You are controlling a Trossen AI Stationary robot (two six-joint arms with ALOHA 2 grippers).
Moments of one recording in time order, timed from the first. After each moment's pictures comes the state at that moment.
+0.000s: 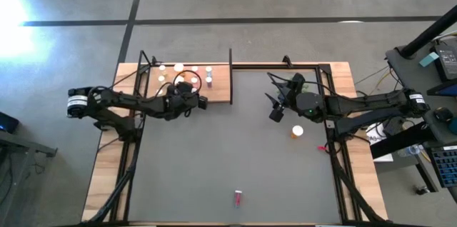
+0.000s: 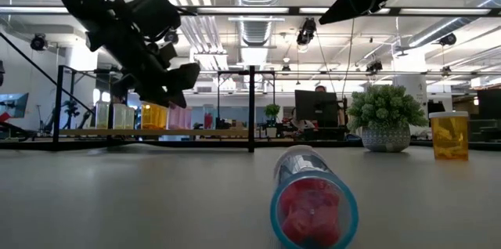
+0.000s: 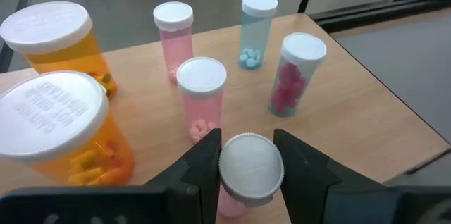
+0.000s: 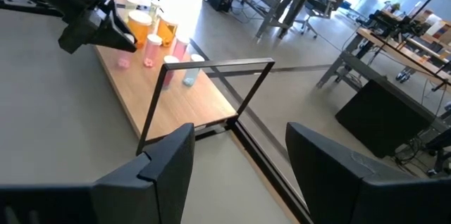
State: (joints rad) left arm 0.23 1.36 0.57 0.07 -0.77 -0.67; right arm 0.02 1.05 0.76 -0.07 0.69 -0.16
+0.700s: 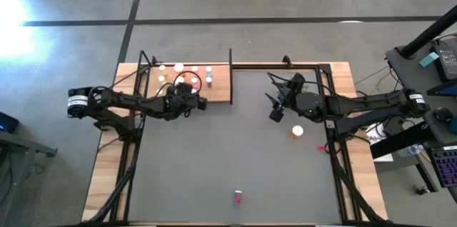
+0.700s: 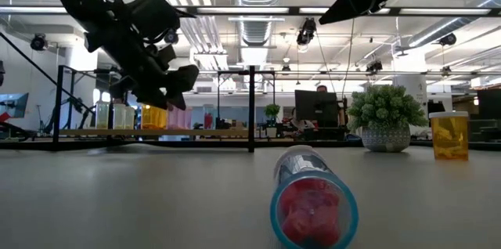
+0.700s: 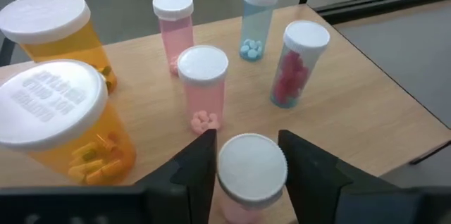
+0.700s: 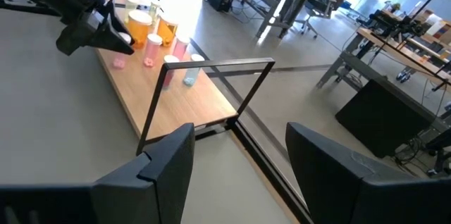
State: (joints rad) left arm 0.23 1.36 0.56 0.07 -0.76 -0.68; right arm 0.02 1.05 0.76 -0.07 0.69 -0.16
